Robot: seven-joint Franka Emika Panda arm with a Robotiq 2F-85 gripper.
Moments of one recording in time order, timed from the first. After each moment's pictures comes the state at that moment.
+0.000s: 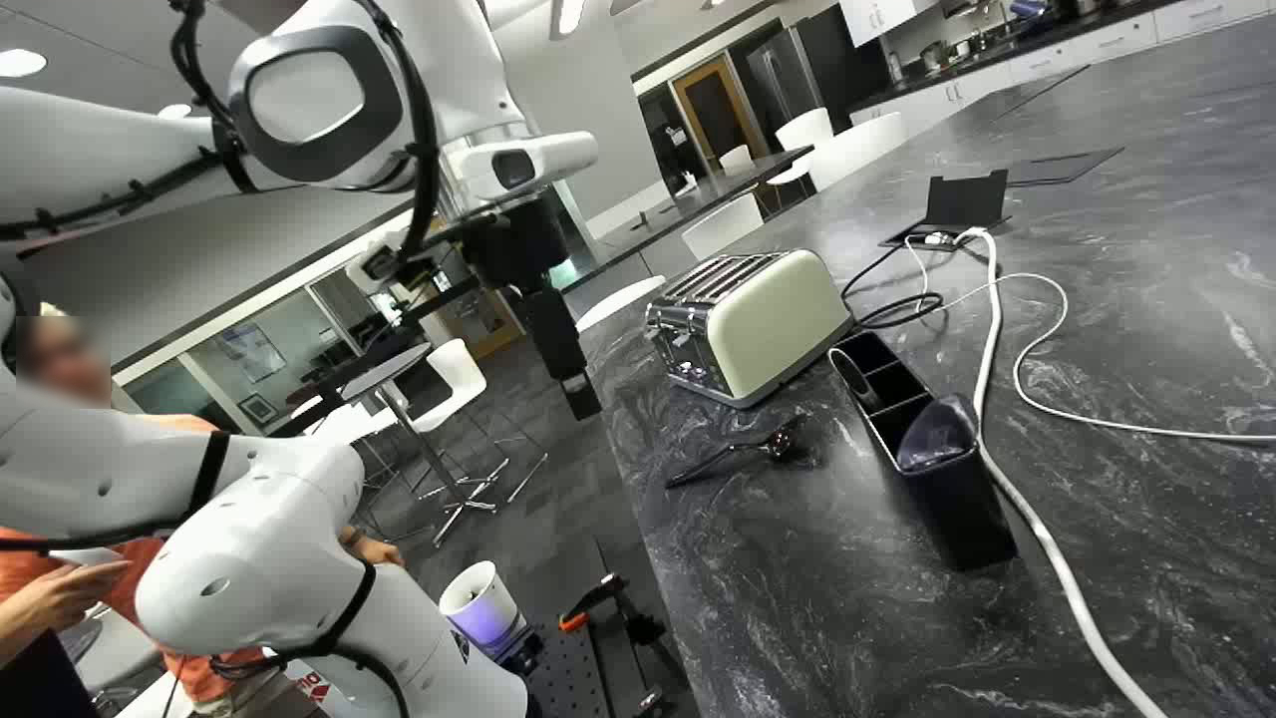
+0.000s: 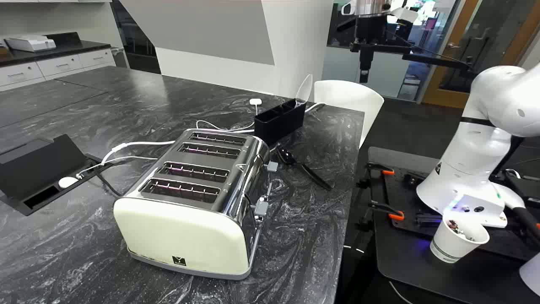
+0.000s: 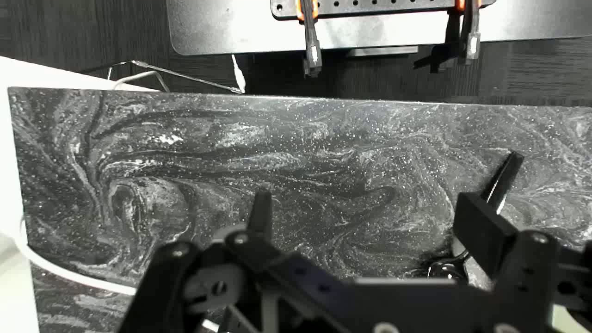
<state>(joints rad) -0.11 -0.61 -0.16 -2.52 -0.13 1.79 -0.15</state>
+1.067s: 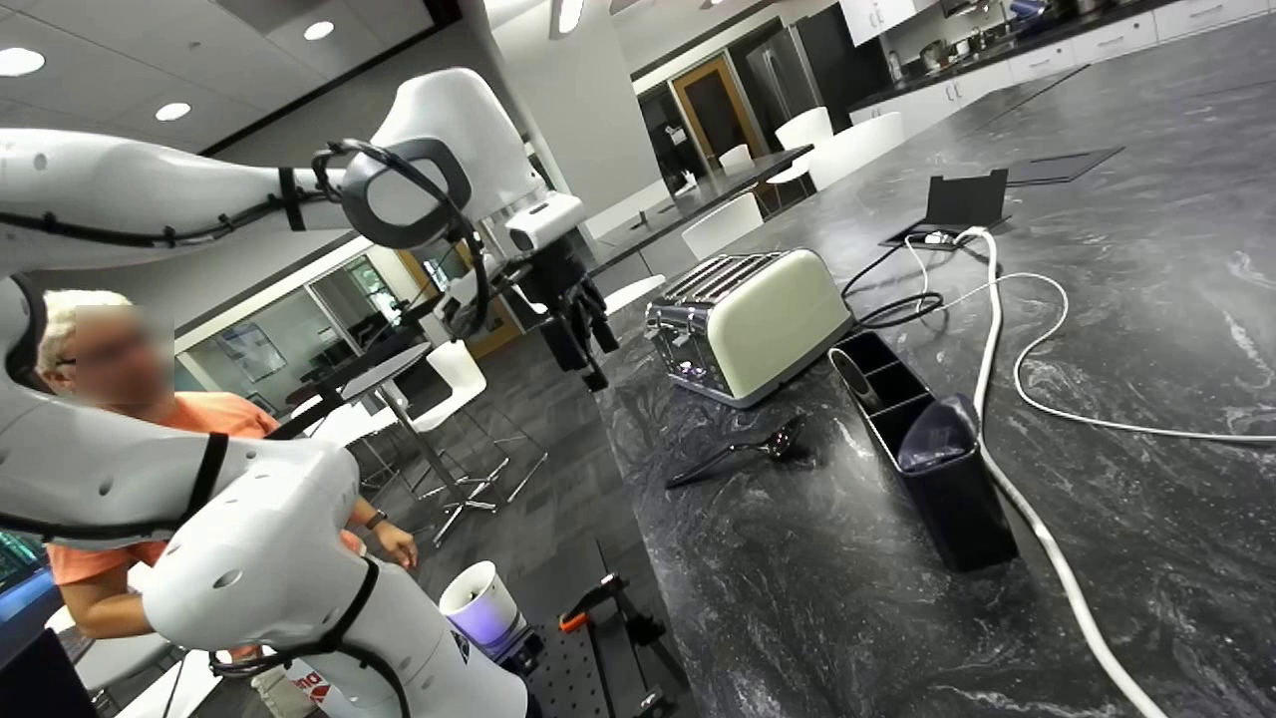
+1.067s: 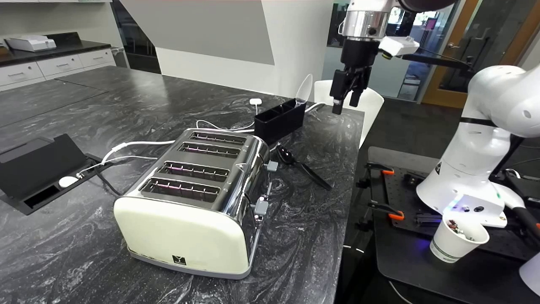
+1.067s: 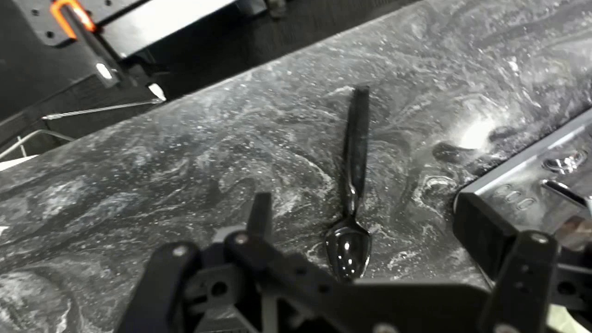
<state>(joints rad) -0.04 -0.61 0.15 -2.66 0.20 2.08 0.45</state>
